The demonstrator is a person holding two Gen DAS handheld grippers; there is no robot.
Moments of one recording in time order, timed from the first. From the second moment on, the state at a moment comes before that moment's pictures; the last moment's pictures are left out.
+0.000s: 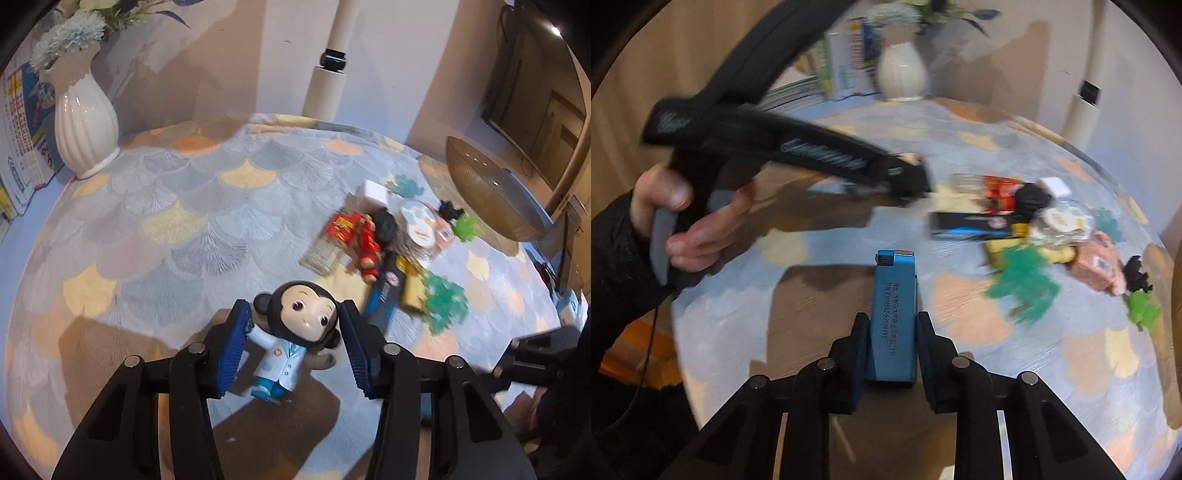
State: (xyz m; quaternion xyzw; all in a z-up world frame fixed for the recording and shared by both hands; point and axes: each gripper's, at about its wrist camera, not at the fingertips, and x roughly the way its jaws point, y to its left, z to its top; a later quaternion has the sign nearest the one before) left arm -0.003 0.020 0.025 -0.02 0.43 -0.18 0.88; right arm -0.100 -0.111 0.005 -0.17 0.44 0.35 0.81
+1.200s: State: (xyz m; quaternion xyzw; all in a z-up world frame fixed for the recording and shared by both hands) left arm 0.012 -0.164 0.131 0.04 0.34 -0.31 0.88; right arm -0.070 -0.361 0.122 0.04 0.41 0.03 0.91
